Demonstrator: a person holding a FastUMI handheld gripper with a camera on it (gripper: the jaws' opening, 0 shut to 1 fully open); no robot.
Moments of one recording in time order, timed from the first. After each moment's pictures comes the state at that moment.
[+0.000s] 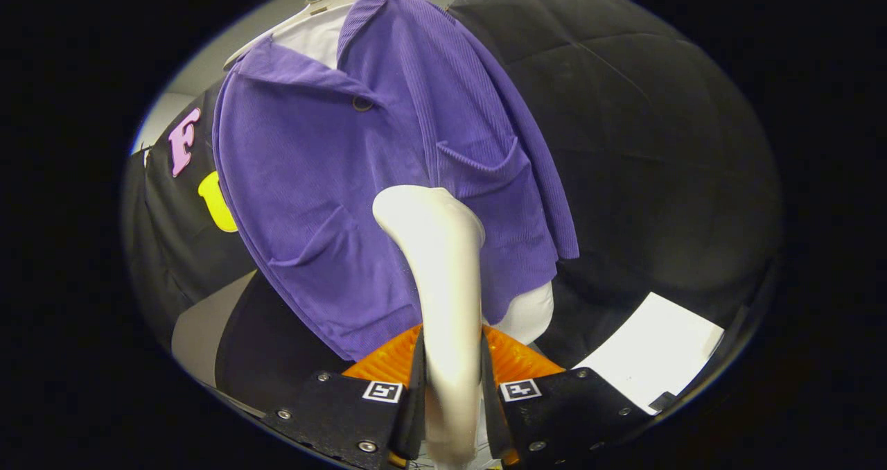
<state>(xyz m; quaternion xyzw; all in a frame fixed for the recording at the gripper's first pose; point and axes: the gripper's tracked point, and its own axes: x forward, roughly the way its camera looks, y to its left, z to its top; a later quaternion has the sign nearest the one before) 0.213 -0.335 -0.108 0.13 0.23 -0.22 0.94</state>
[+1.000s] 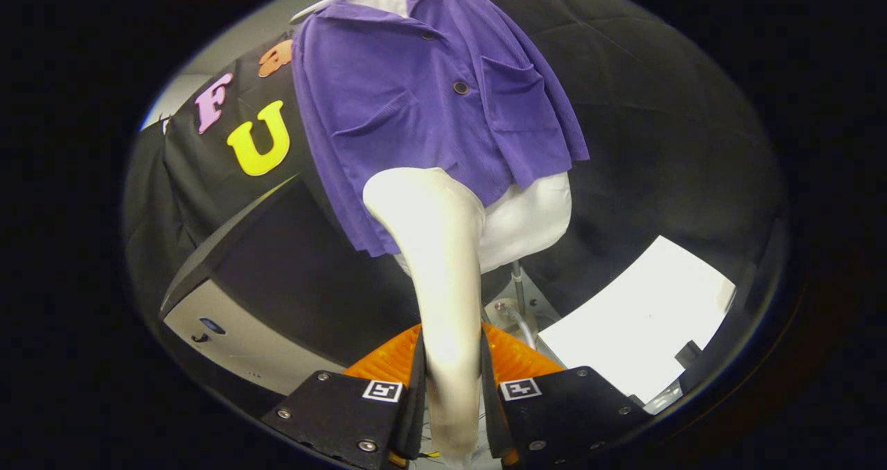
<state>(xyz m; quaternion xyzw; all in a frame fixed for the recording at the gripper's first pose) 0.105 -0.203 -0.175 0.13 0.27 -0.16 0.94</state>
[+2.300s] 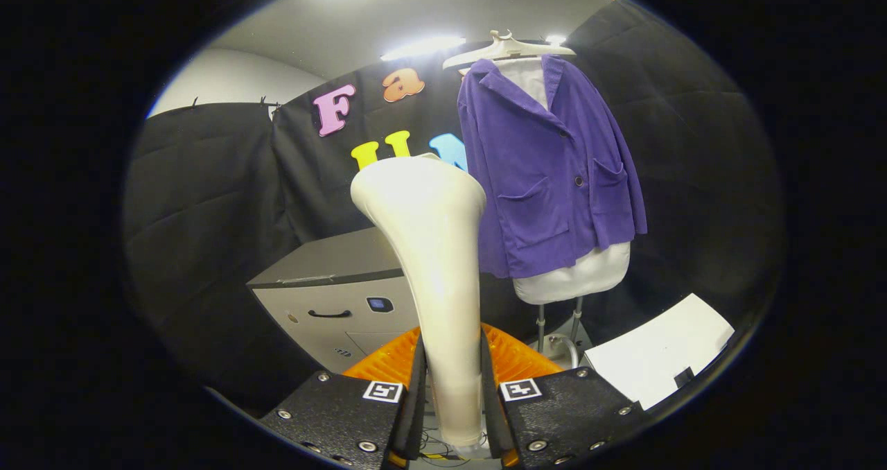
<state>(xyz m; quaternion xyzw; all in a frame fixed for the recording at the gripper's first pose) 0.012 -0.045 -0.053 0.06 0.19 -0.02 0.98</state>
